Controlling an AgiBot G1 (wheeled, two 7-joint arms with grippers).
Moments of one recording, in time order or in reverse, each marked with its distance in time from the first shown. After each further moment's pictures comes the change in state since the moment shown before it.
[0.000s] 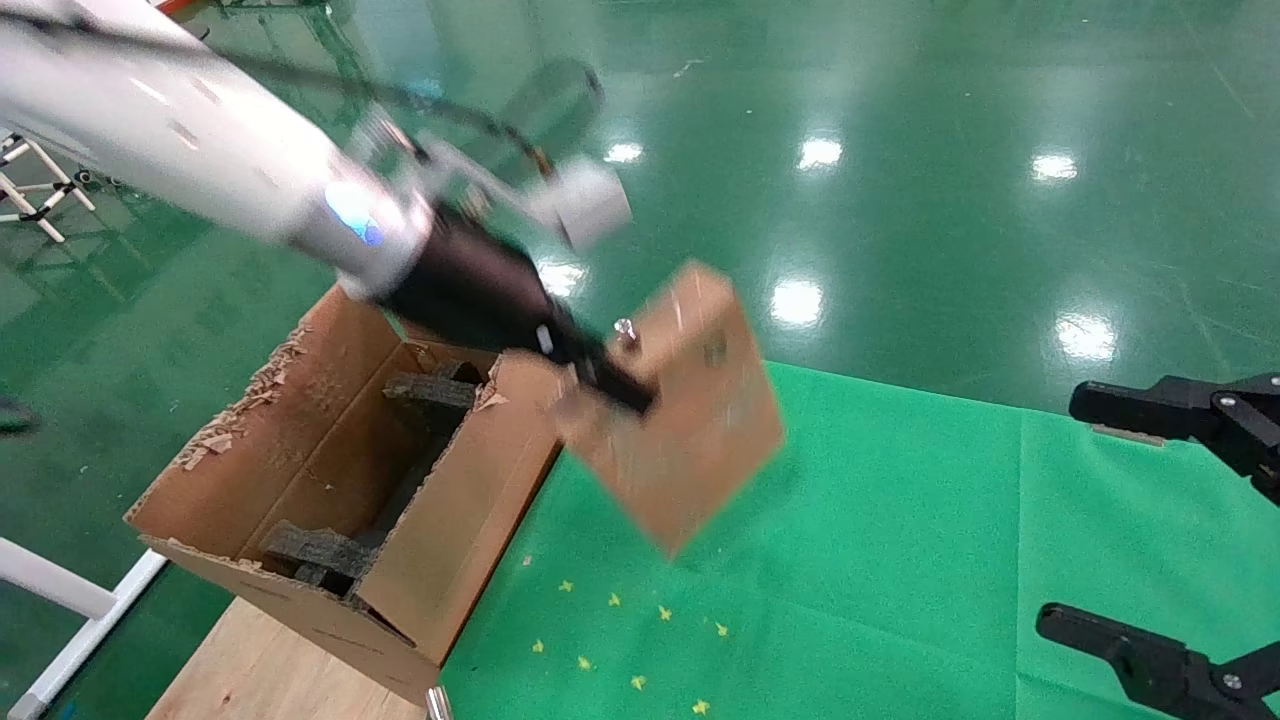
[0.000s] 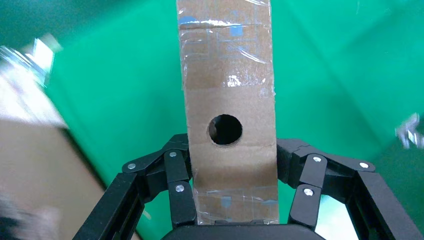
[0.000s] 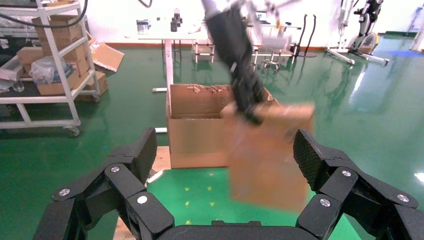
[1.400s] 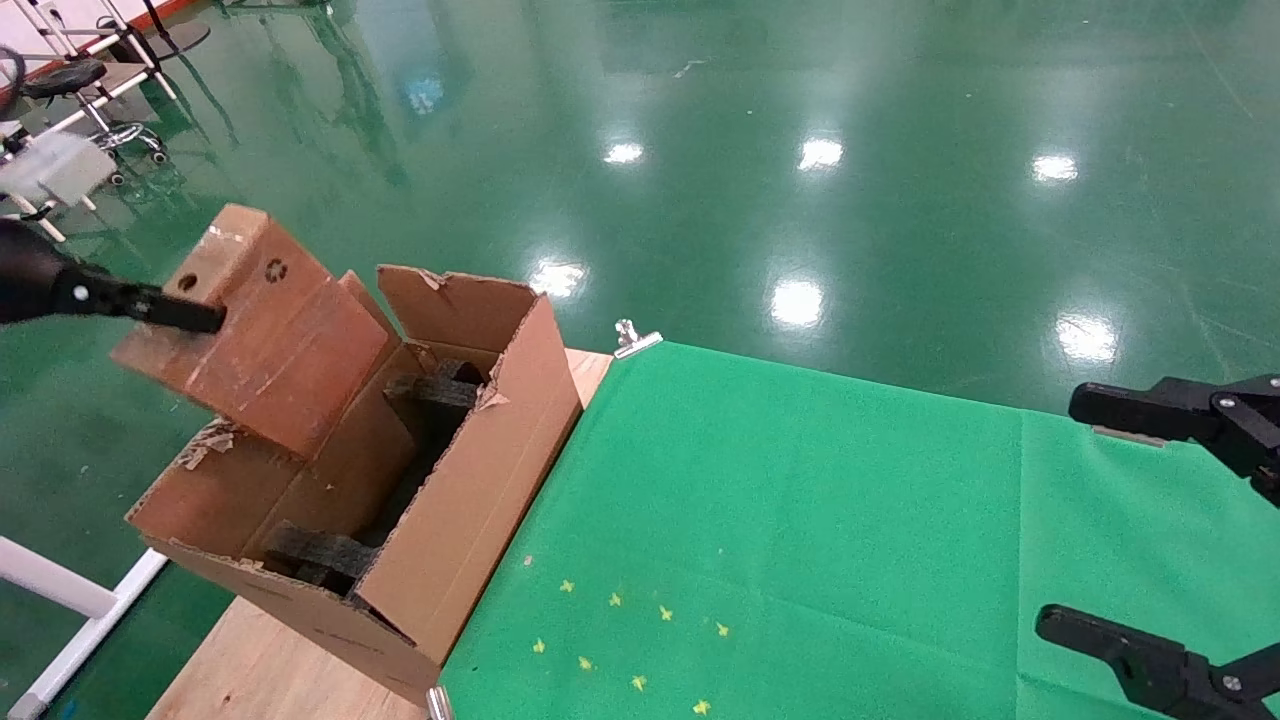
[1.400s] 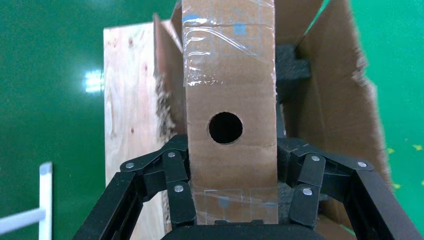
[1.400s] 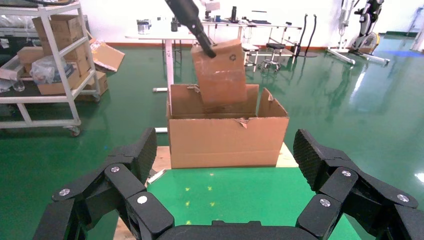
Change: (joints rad) left arm -0.267 -0.249 0.006 0.860 0.268 -0.071 0.681; right arm 0.000 0.000 0.000 0.000 0.000 0.000 0.000
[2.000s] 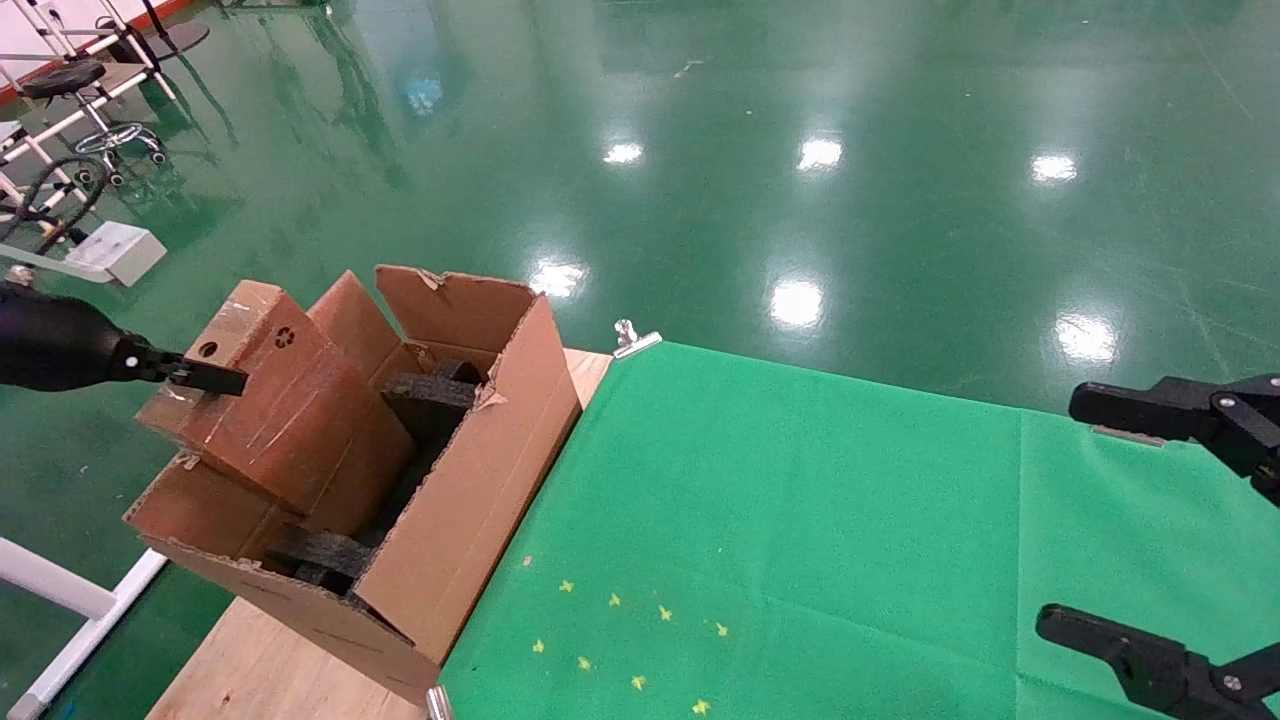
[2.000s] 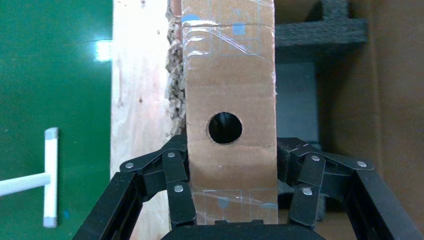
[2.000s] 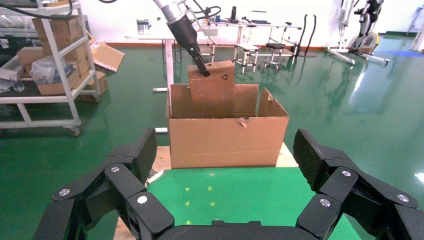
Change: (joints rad) left arm 0.157 0.048 -0.011 0.161 -0.021 -0.205 0.059; right arm 0.000 0.000 0.000 0.000 0.000 0.000 0.000
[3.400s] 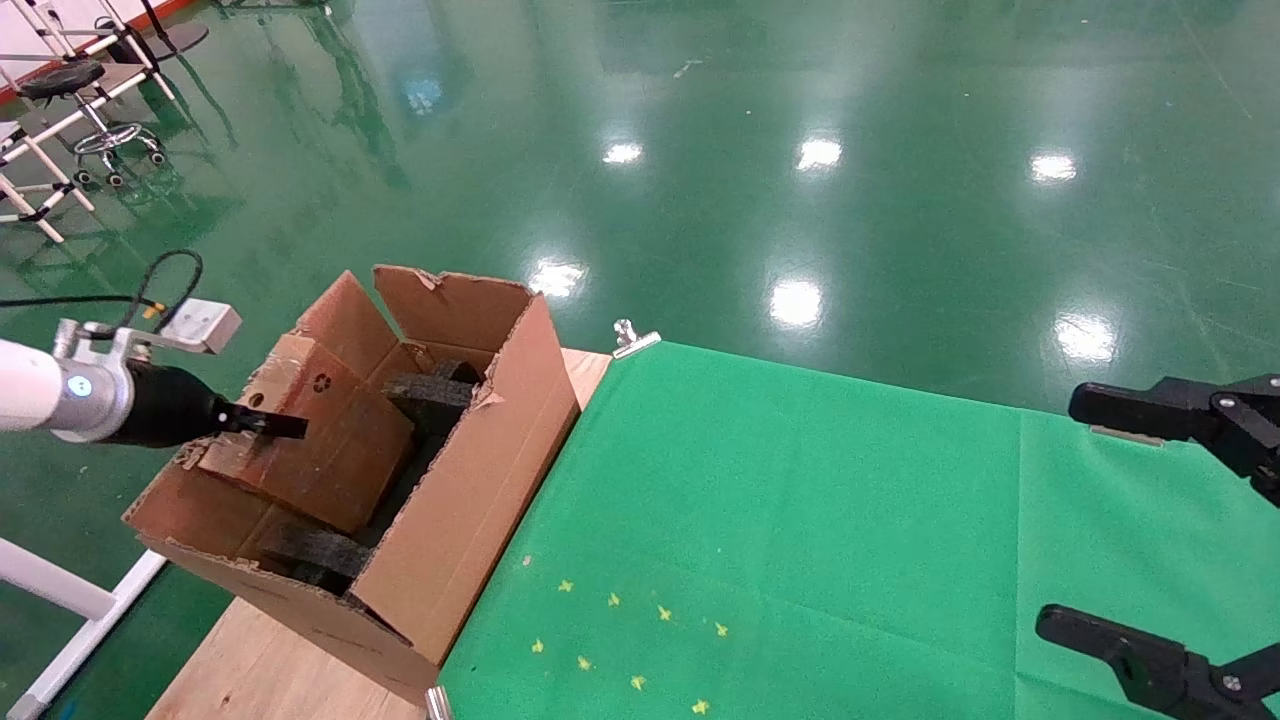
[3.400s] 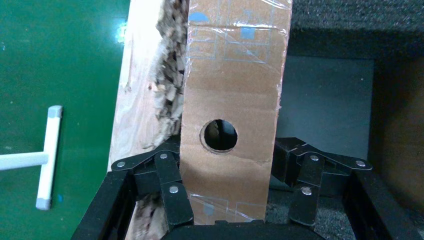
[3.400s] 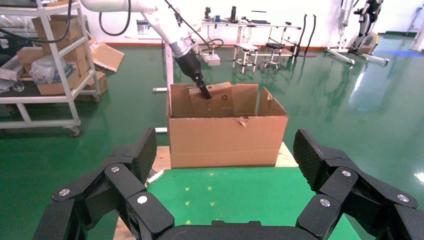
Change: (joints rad) left arm 0.324 0.091 -0.084 0.044 -0.116 -0.274 -0.068; right arm 0.000 0.000 0.000 0.000 0.000 0.000 0.000
